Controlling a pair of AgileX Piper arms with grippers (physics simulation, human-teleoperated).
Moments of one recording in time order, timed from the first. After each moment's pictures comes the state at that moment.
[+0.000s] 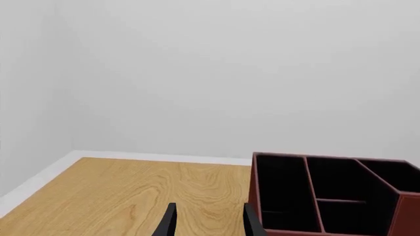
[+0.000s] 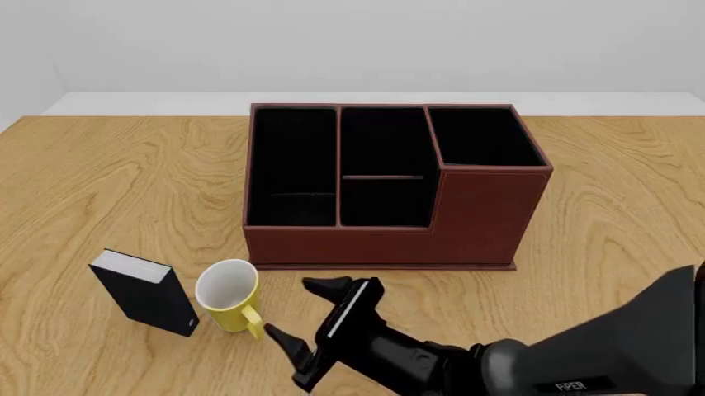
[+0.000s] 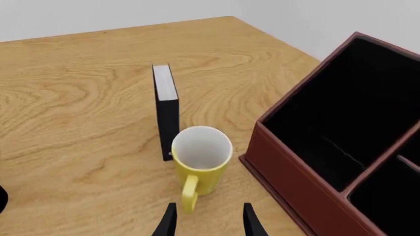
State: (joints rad) left arm 0.04 0.00 -0.43 0.27 -0.04; right arm 0.99 1.85 -0.62 -0.96 -0.08
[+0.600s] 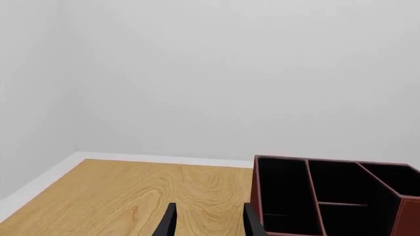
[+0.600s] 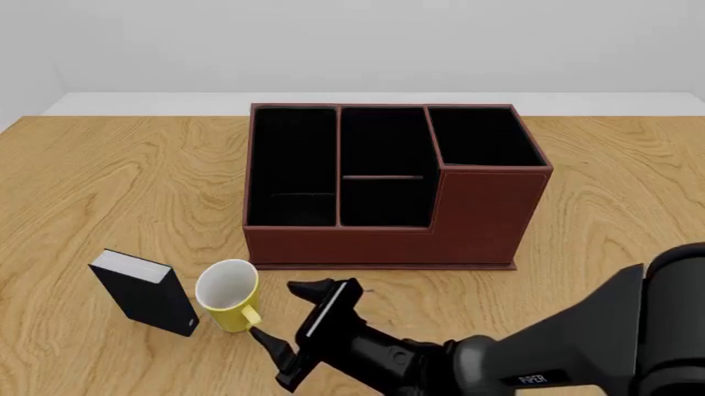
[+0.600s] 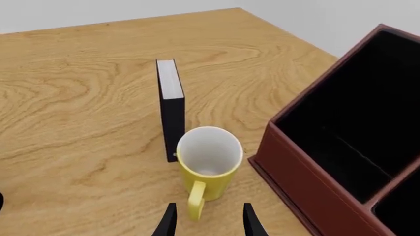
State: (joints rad) left arm 0.05 0.00 -0.45 0.28 -0.04; right arm 1.01 1.93 -0.70 -0.92 -0.08
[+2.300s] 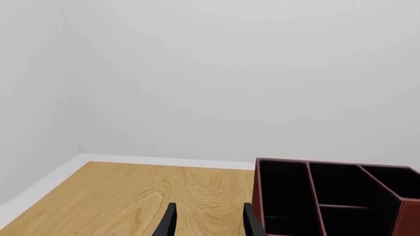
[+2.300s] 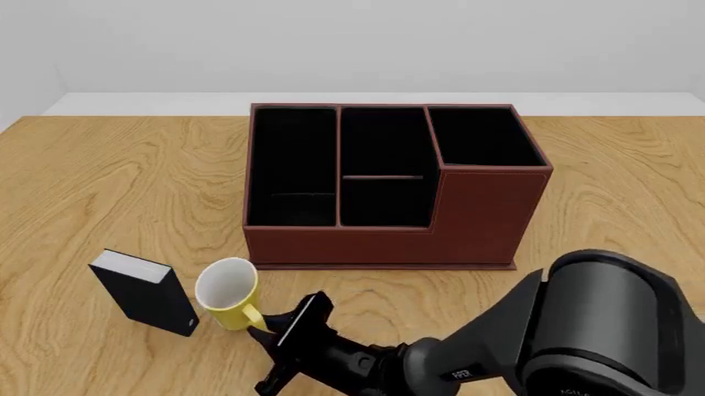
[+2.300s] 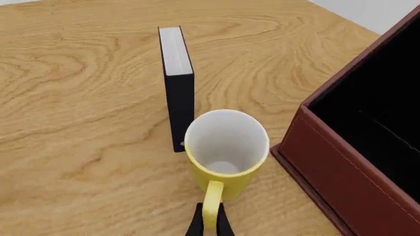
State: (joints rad) left arm 0.06 0.00 -0.50 0.32 -0.04; right arm 1.03 2.12 -0.85 -0.88 -0.05
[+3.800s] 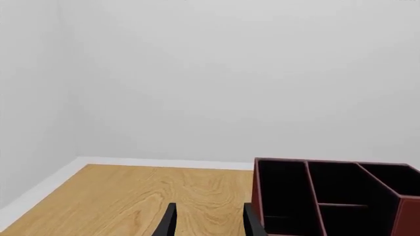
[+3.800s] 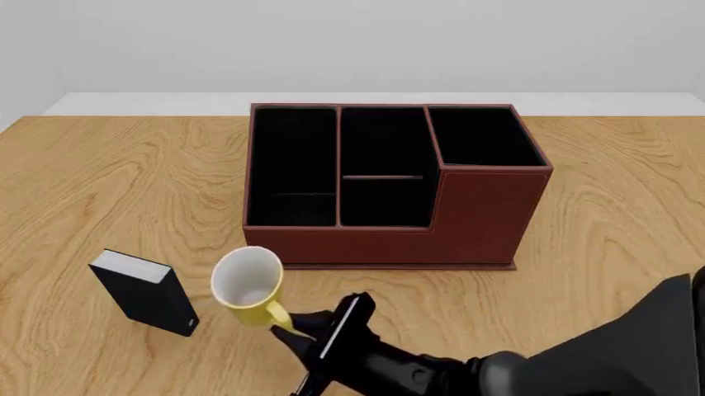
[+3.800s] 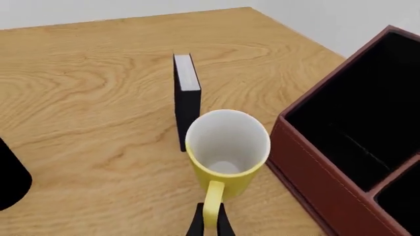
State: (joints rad) left arm 0.05 0.00 -0.49 0.30 -0.02; right arm 1.04 1.85 -0.60 -0.94 -0.09
